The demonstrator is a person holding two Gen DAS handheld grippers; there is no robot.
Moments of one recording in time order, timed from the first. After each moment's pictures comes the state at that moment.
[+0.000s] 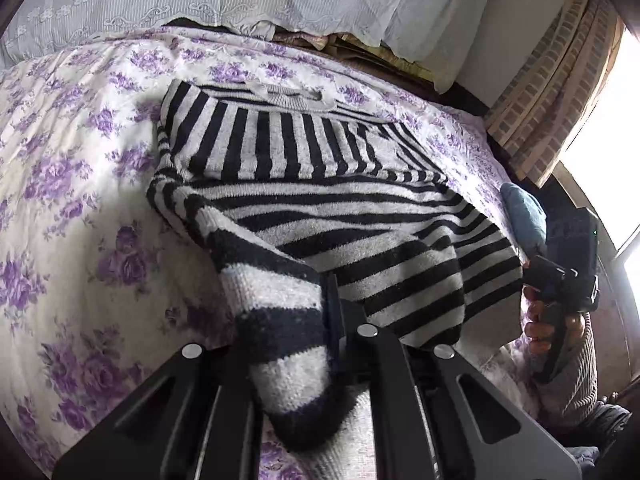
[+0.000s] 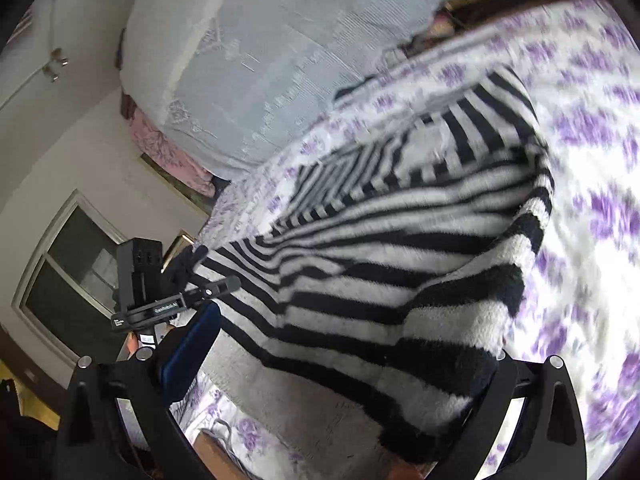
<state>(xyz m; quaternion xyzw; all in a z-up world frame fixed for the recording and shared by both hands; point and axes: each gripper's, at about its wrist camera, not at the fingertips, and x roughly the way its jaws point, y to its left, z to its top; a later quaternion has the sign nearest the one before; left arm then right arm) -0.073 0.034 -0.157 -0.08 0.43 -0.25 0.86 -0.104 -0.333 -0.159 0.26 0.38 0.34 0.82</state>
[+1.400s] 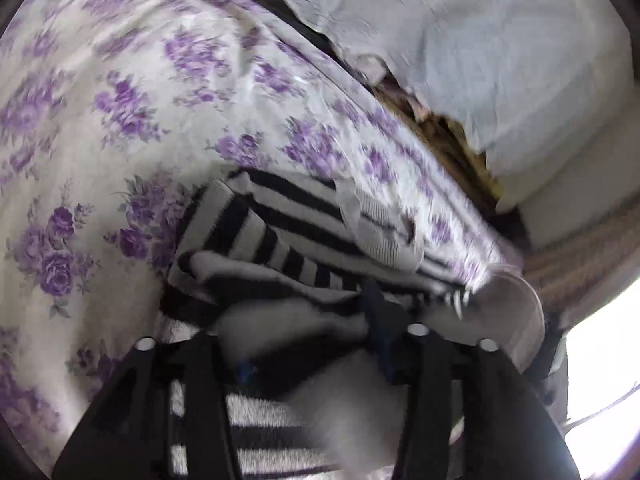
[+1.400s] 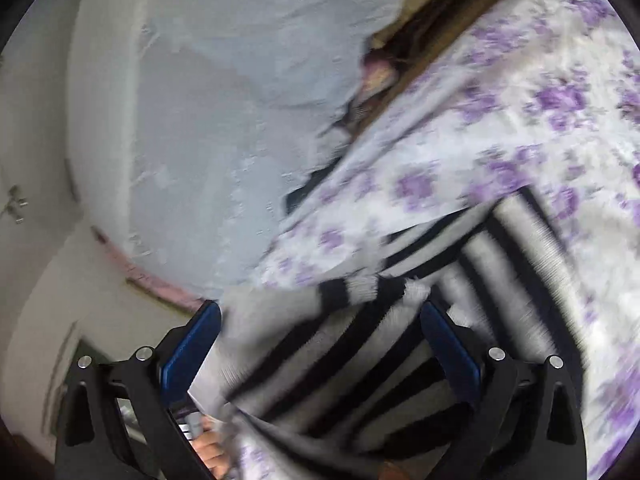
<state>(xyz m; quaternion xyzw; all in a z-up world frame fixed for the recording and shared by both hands) 0.156 0.082 -0.168 -0.30 0.44 -0.17 0.83 0.127 -0.372 -0.169 0.42 0.32 0.23 0.82</state>
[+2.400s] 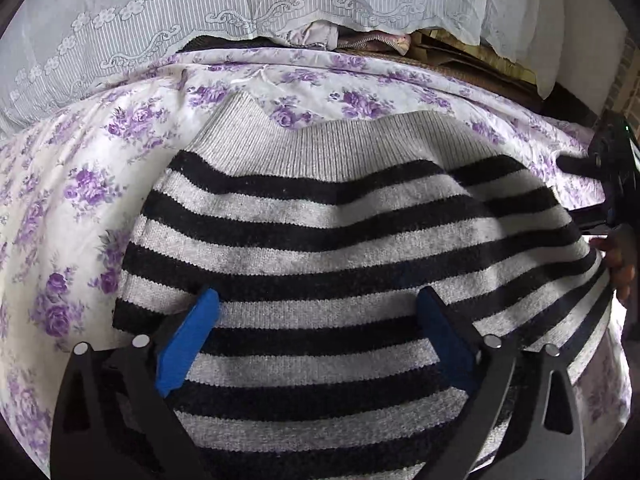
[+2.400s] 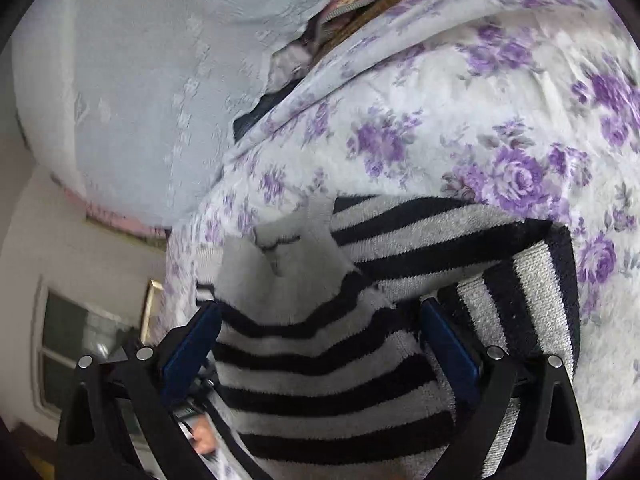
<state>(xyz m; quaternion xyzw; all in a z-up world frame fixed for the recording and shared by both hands) 0.139 -0.013 -0.182 0.00 0.43 -0.12 0.90 0.191 -0.350 -0.175 0.28 0.48 0.28 0.78</state>
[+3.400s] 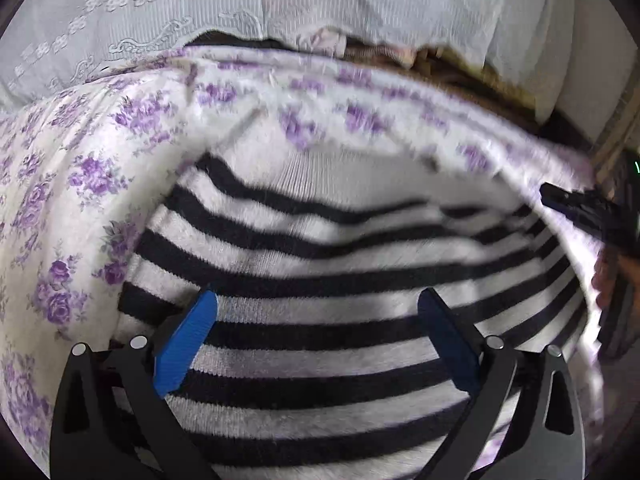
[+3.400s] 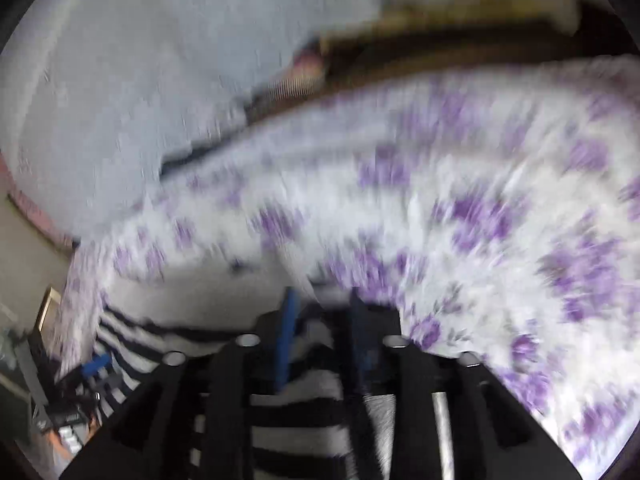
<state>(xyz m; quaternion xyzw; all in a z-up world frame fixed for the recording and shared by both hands) 0.137 -0.005 -0.162 -0.05 0.43 -0.13 0.89 0.164 -0.387 -0.120 0.19 0.36 0.11 0.91</state>
